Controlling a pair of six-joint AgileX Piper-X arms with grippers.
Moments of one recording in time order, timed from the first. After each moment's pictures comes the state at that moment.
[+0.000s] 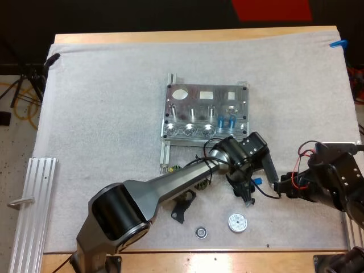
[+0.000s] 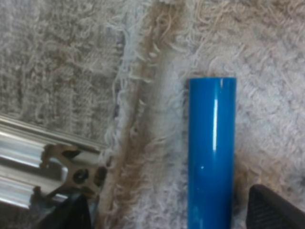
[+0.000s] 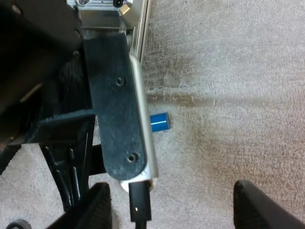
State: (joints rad) left arm -0.97 1.98 -1.39 0.86 0.07 -1.44; right arm 0.56 0.81 -0.85 1.16 0.05 -1.37
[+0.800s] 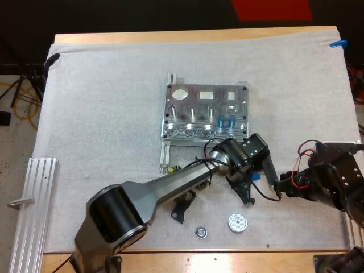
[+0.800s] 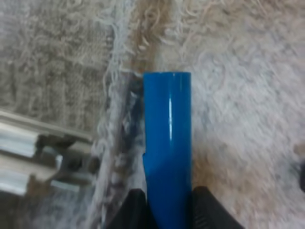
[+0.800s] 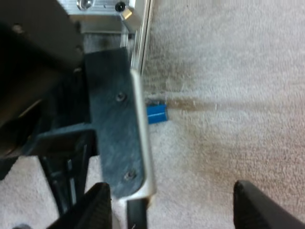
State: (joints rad) left arm -0.97 1.96 -1.39 0.88 0.06 -1.44; right arm 0.56 0.81 -0.85 1.15 0.05 -1.37
